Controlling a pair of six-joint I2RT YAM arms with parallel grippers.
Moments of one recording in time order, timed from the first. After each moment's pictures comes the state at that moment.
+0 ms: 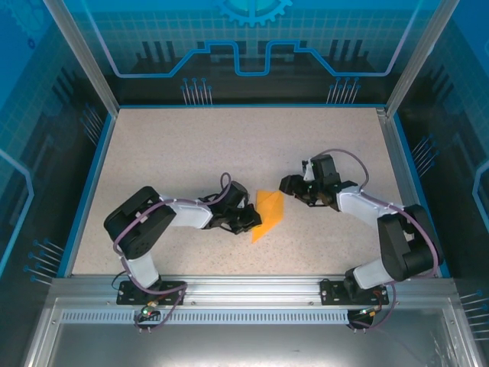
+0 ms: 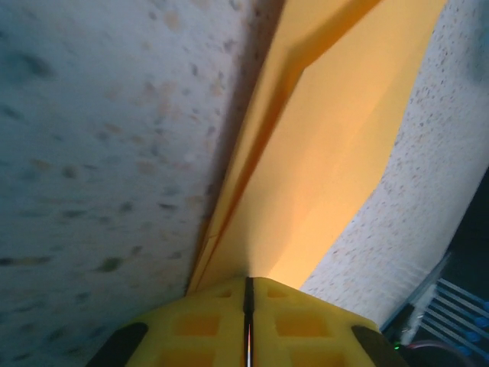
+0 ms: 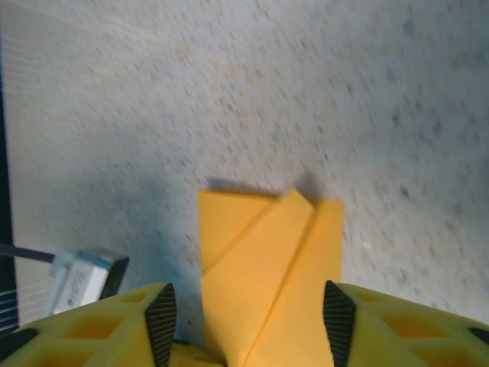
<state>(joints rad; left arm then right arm) -0.74 1.78 0.76 0.13 0.41 -1.20 0.33 1.46 0.72 -0.16 -0.40 0.71</state>
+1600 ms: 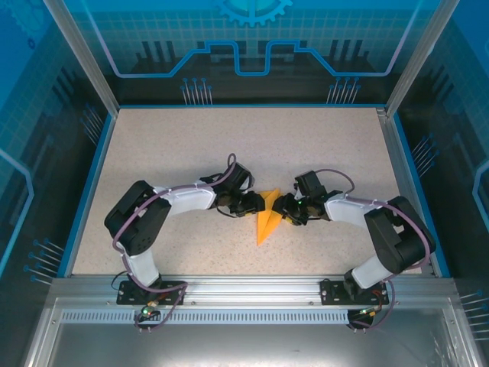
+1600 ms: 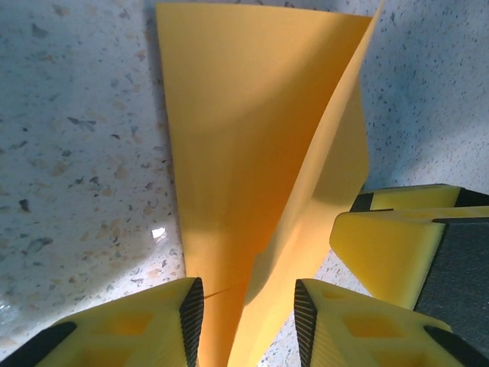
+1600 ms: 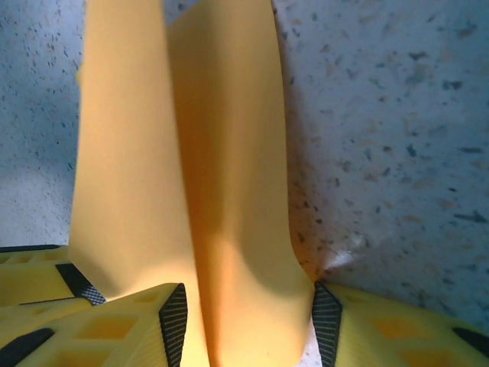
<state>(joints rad) -0.66 1.80 1.02 -0.24 0.41 -0.85 0.45 1.55 0.65 -0.15 -0.40 0.96</state>
